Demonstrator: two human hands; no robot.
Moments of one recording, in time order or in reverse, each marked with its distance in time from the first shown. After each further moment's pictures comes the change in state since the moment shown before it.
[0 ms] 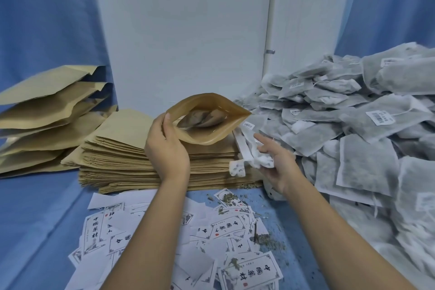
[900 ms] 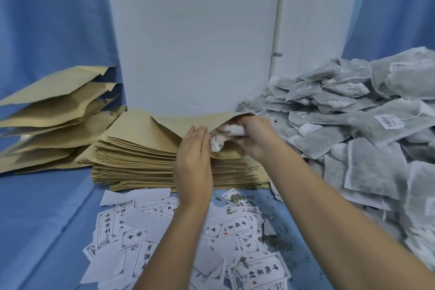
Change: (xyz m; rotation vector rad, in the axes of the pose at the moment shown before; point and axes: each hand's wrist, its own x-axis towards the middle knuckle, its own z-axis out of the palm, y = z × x) left_hand -0.036 -0.014 -0.014 0.141 -0.296 0.335; right_hand -0.008 -0.039 0.096 -0.024 -0.057 0.017
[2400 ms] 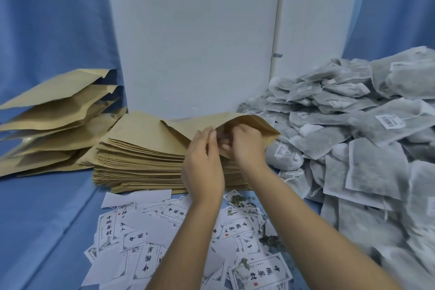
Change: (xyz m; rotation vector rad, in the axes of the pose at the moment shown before) left_hand 0.000 0.015 0.012 -0.005 0.002 -0.258; right_hand -0.010 0.038 0.005 -0.407 0.122 -0.286
